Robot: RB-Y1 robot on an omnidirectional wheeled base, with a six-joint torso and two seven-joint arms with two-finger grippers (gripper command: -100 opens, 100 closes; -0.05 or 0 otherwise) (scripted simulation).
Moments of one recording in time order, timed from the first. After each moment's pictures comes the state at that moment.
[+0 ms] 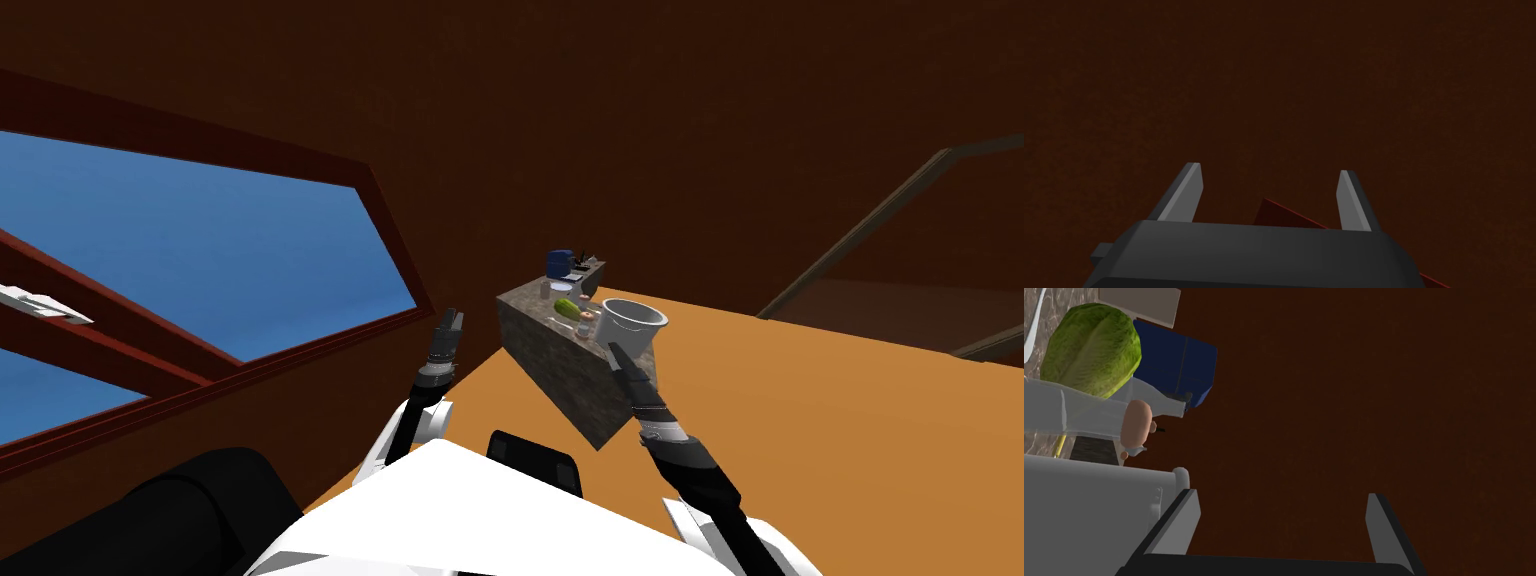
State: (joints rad) left arm 0.54 0.04 0.04 -2.24 -0.12 -0.60 -0.03; right arm 0.54 -0.30 0.06 -2.08 0.18 -0.45 -0.06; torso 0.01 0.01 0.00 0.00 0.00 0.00
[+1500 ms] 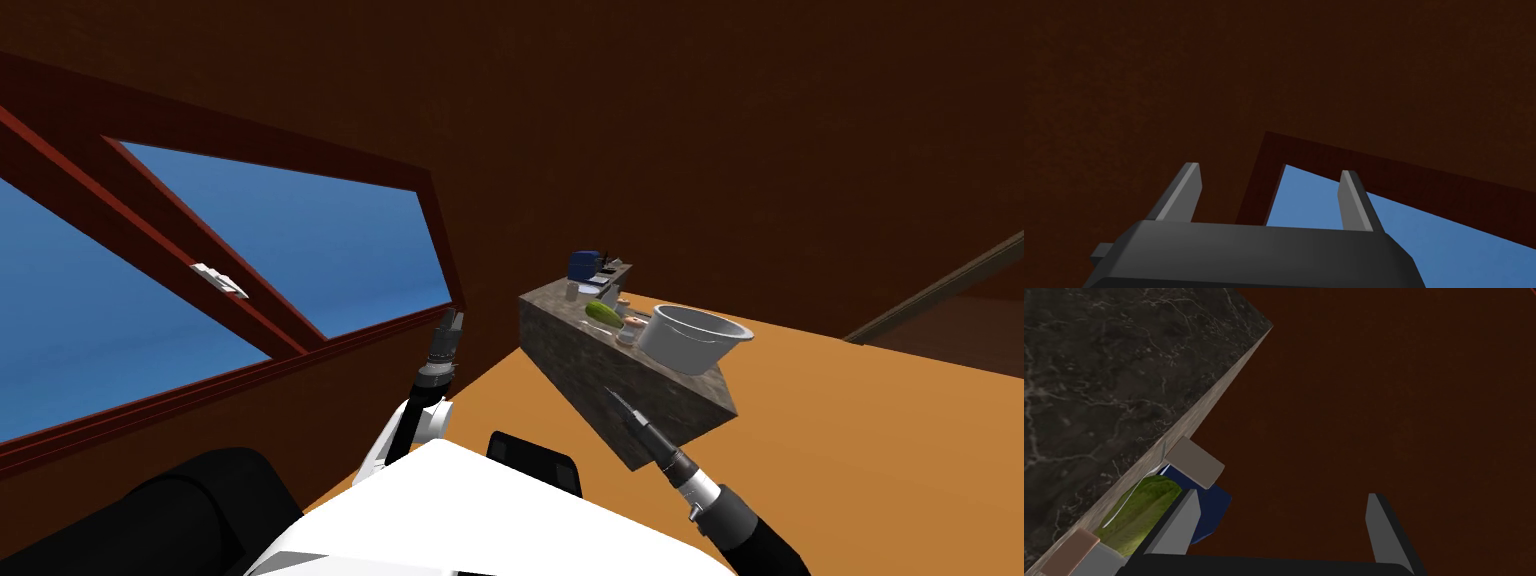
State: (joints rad) left arm 0.54 0.04 0.04 -2.24 -0.12 -0.60 -0.03; right arm 0.61 -0.68 0.13 -1.86 0.32 -0.56 -0.07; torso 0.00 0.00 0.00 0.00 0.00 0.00
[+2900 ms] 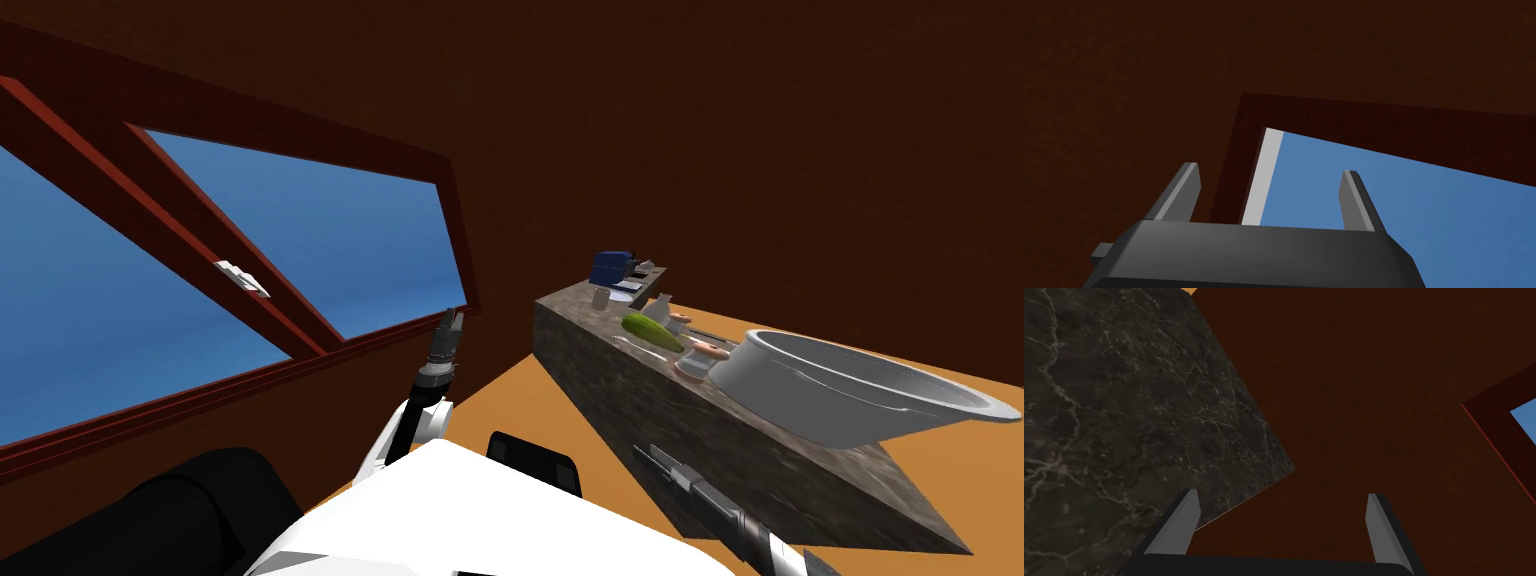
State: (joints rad) left arm 0.54 0.04 0.04 -2.24 -0.12 -0.60 -0.03; right arm 0.61 -1.04 0.23 -1.63 0.41 -0.61 -0.04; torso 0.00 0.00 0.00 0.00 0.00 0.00
